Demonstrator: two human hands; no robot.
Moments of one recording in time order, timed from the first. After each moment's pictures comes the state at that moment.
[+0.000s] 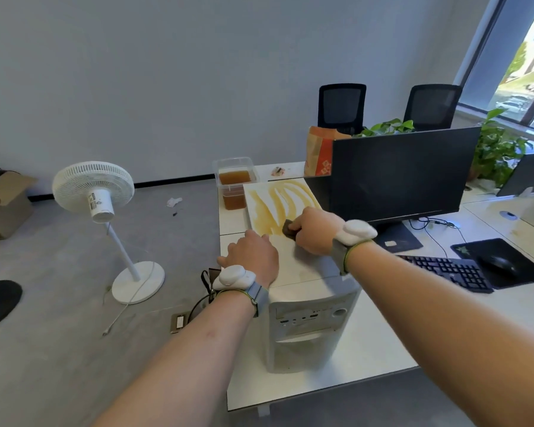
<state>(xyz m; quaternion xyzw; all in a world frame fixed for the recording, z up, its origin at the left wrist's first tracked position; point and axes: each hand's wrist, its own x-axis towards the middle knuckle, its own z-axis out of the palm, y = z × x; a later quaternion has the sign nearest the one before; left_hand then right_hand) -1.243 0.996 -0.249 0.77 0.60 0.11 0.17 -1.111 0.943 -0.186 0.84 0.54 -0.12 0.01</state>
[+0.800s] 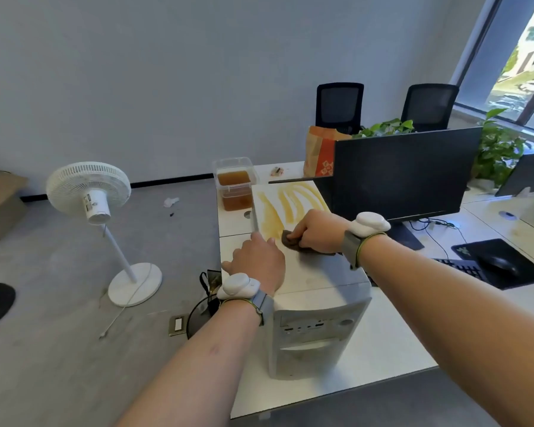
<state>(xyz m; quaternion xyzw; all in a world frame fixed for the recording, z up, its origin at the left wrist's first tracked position) -1.243 1.000 -0.255 0.78 0.58 0.13 0.20 -1.099 0.956 -0.187 0.82 0.54 -0.20 -0.07</state>
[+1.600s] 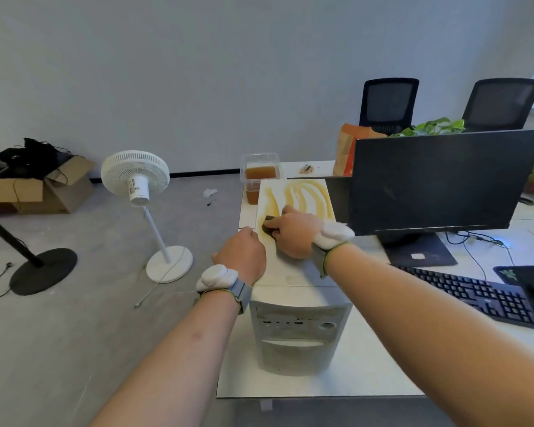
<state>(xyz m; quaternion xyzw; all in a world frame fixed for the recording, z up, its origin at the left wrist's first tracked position) -1.239 0.991 -0.256 0.73 0.63 0.16 0.18 -1.103 0.971 -0.213 0.74 0.67 -0.07 0.00</state>
